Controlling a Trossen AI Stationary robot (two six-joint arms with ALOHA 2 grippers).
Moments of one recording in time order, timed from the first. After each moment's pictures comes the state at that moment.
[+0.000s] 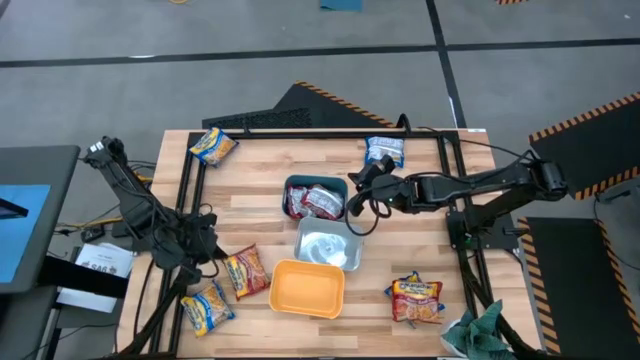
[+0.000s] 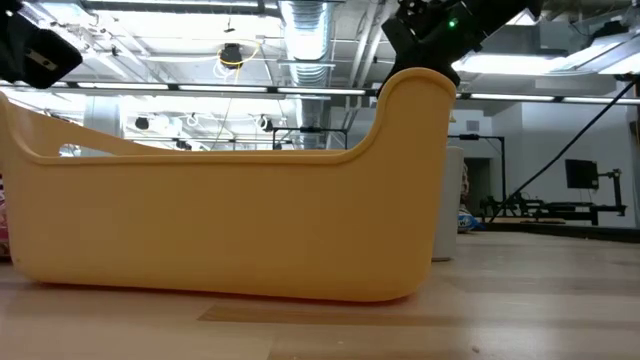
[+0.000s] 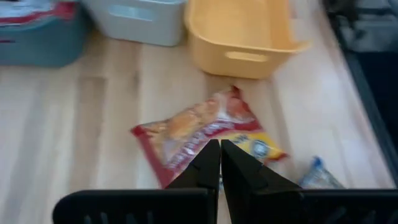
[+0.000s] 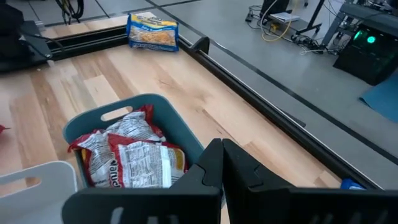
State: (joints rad) left arm -0.85 0.66 0.59 -0.75 -0.48 -0.66; right arm 0.01 1.34 0.88 -0.05 0.65 0.25
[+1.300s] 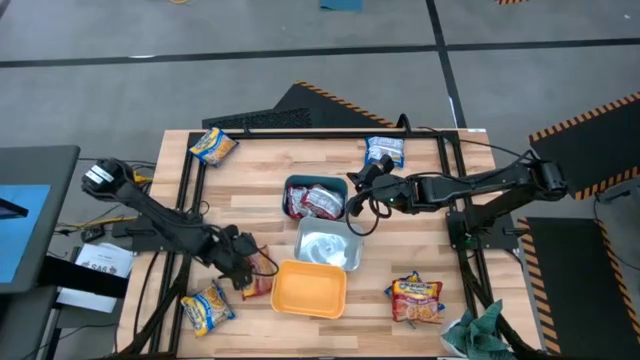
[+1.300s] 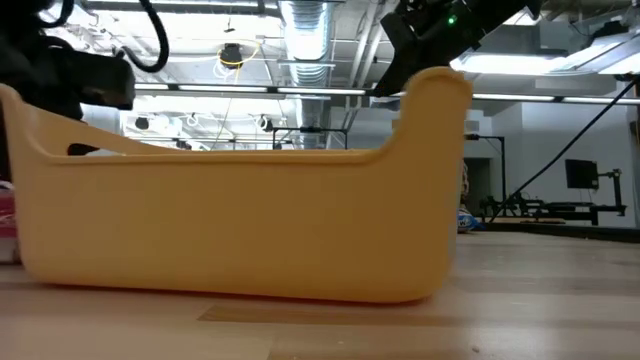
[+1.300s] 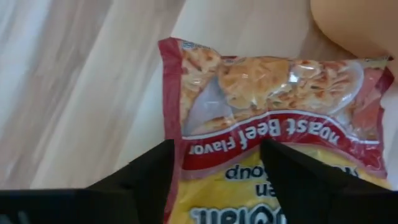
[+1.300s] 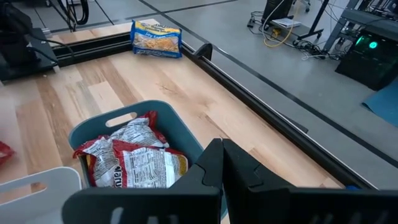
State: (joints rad) left arm -0.54 1.34 0.60 -0.58 -0.25 -0.94; right arm 0.01 1.34 0.88 -0.02 0.65 0.24
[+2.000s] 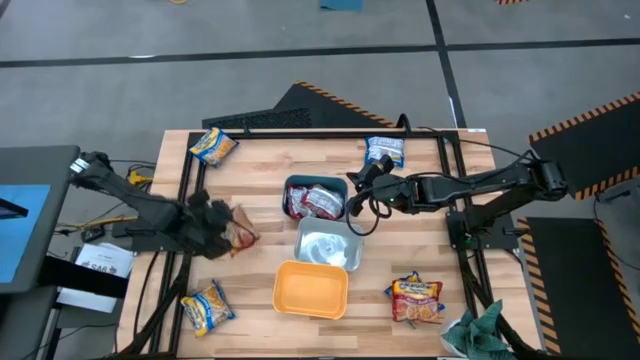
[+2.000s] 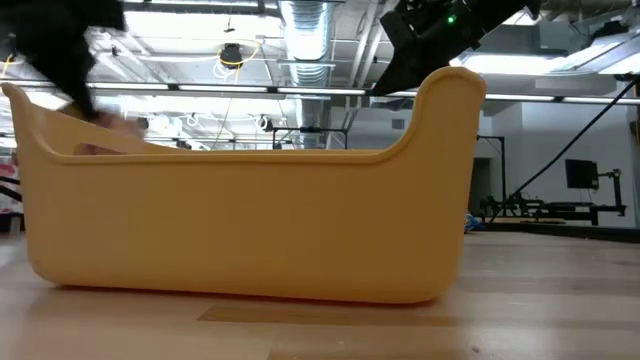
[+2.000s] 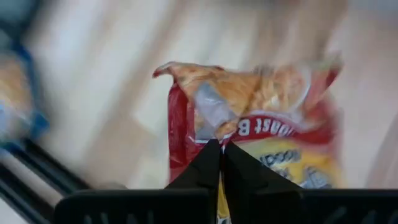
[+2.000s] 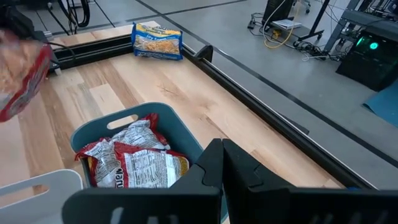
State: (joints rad) left arm -0.50 0.97 0.81 -1.17 -0.58 -0.89; right arm 0.01 1.34 0.88 -0.01 0.65 0.24
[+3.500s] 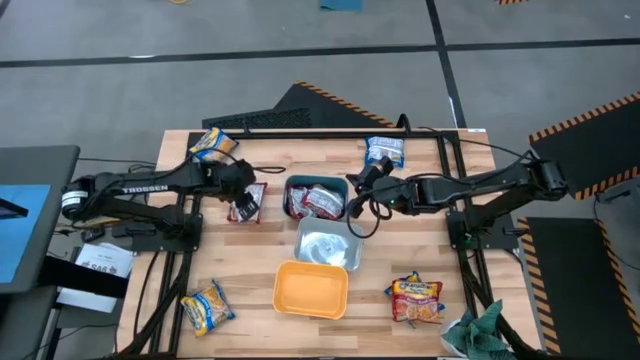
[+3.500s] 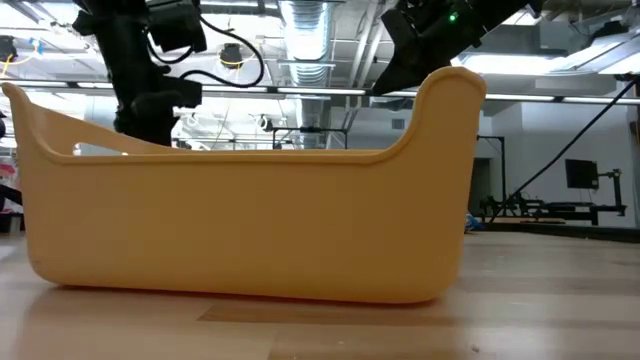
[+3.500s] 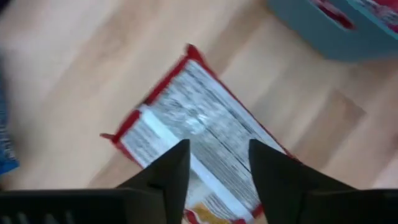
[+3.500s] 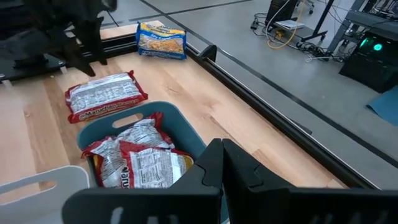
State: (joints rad) left arm 0.31 1.09 0.72 -0.72 -0.24 -0.33; right arm 0.03 1.34 0.88 -0.01 0.65 0.24
